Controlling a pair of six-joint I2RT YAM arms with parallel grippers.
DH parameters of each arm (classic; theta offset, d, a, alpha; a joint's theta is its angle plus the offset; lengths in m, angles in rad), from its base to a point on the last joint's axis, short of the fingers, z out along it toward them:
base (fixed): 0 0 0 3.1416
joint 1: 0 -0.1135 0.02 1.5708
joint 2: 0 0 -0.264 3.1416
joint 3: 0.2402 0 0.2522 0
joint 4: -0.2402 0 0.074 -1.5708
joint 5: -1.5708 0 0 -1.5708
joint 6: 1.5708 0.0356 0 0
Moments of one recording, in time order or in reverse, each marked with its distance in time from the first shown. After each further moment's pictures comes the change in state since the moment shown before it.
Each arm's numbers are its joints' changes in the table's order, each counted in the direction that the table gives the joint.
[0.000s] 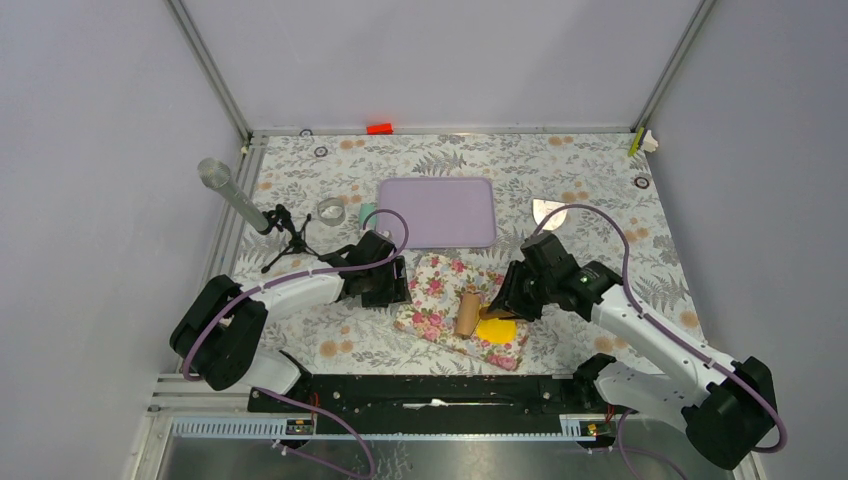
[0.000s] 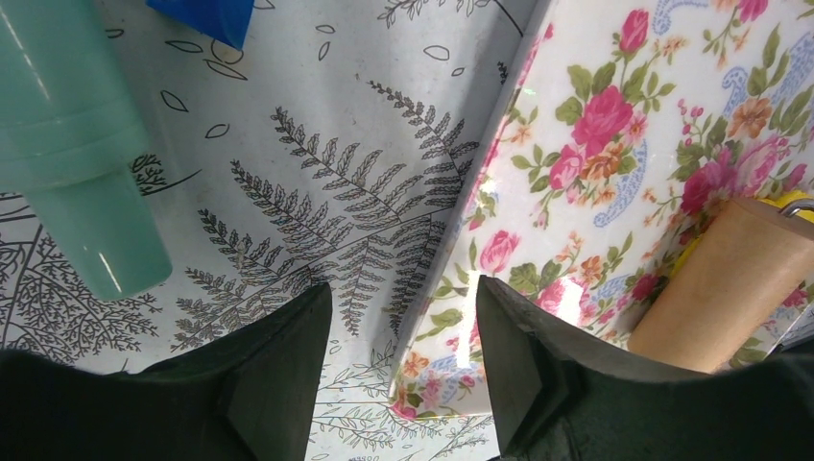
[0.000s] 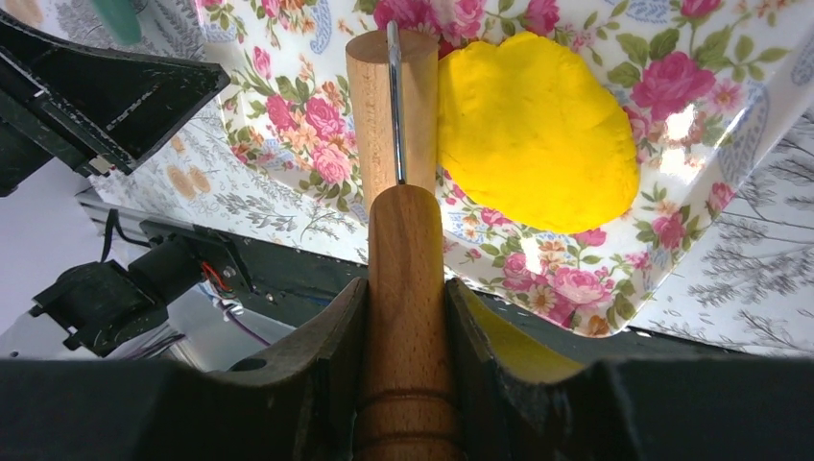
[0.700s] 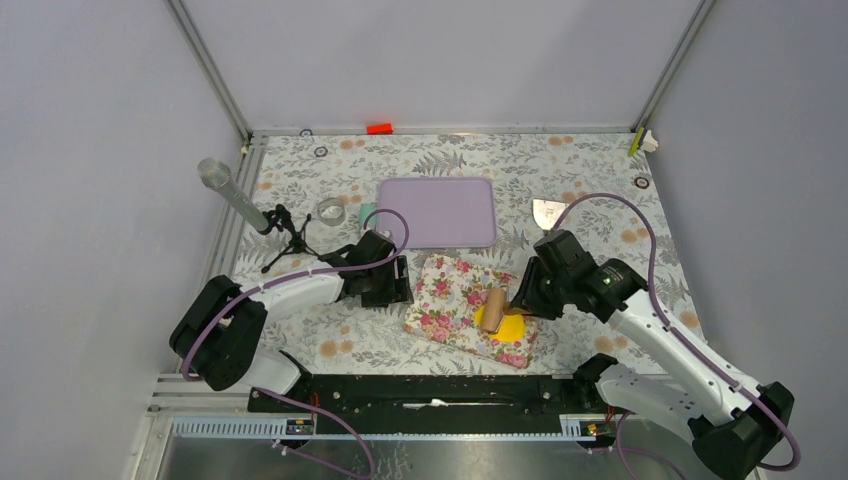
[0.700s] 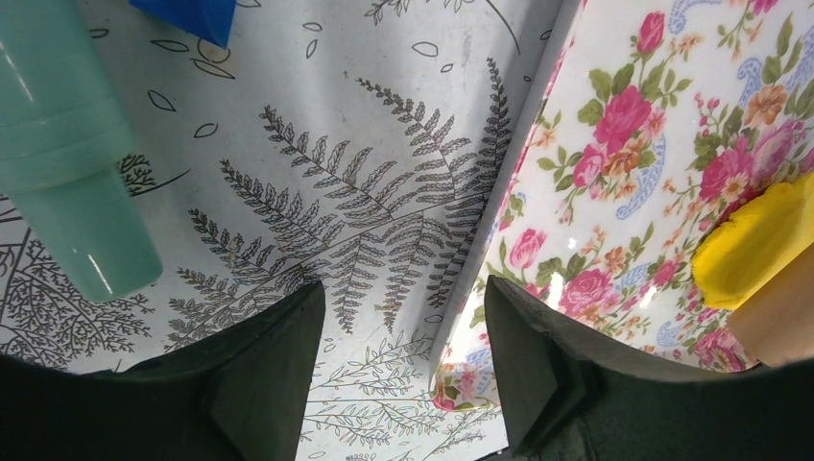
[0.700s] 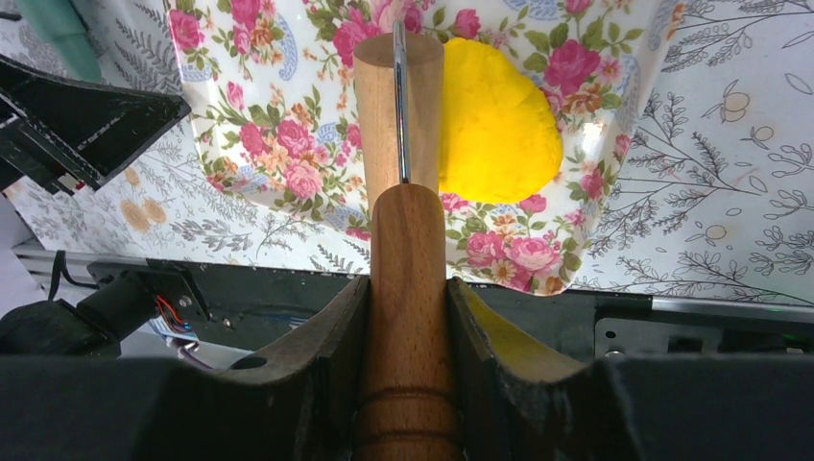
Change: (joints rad) left arm 0.000 -0.004 0.002 -0.002 -0.017 0.005; right arm 0.000 -0.068 0.155 -0.263 -0.172 -0.045
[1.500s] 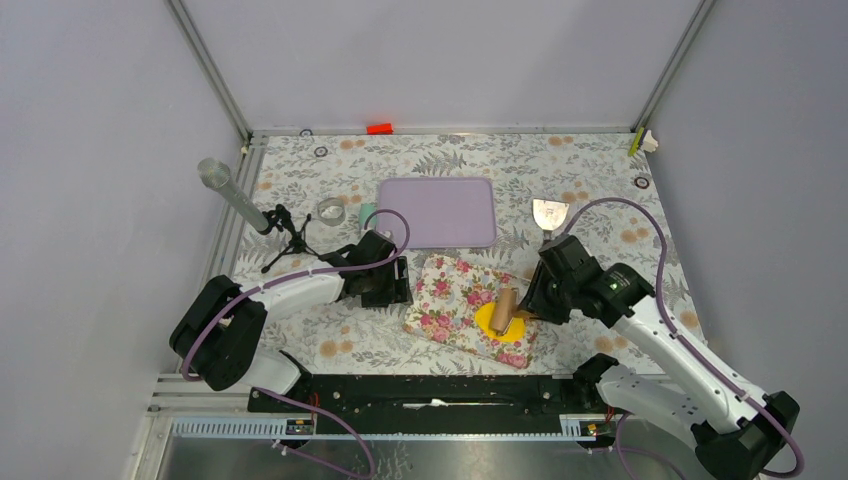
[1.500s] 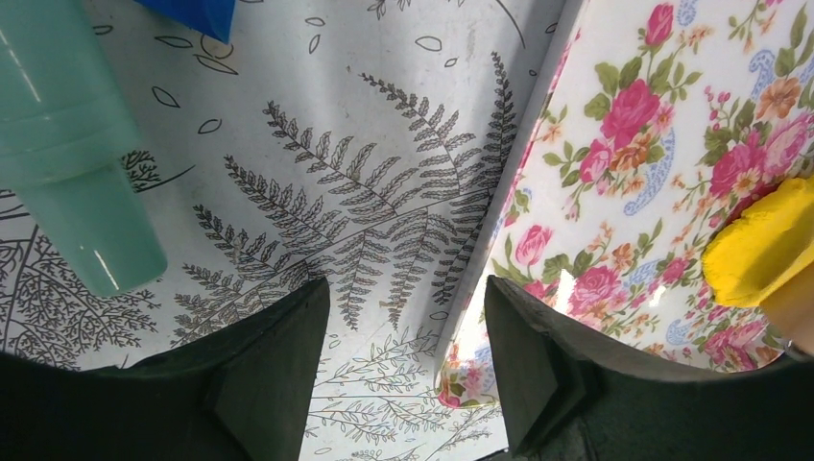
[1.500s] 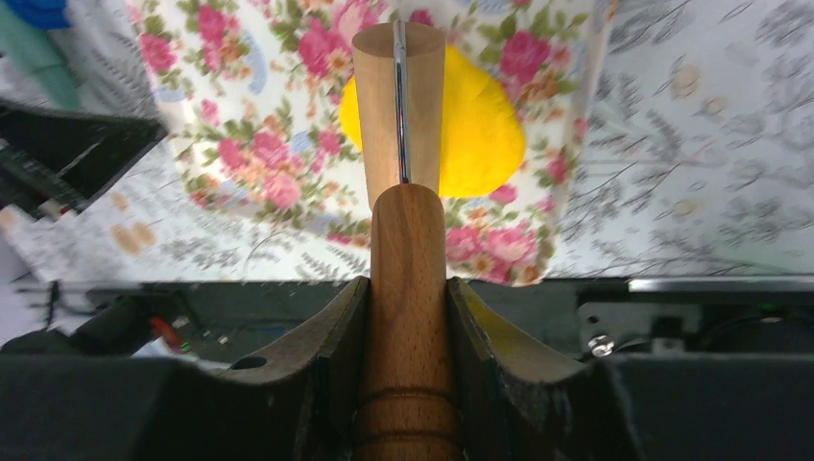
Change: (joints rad) left arm 0.004 0.000 0.007 -0.017 0.008 0.011; right arm 0.000 -0.047 -0.011 -0.060 -0.087 0.029
